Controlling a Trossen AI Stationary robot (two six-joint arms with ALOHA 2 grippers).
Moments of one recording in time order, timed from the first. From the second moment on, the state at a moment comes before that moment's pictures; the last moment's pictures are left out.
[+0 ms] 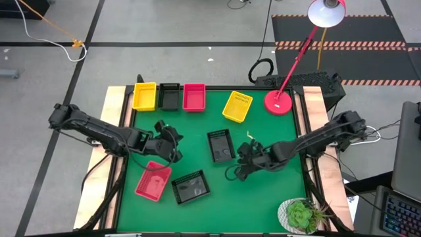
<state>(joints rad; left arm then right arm) -0.26 1.20 0.77 -0.44 -0.63 -0.50 0.34 1.49 0.94 -0.51 0.29 0.98</state>
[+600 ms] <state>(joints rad) -0.25 1.20 0.71 -0.38 -0.60 -0.56 0.17 1.46 0.94 -0.54 0.21 0.99</state>
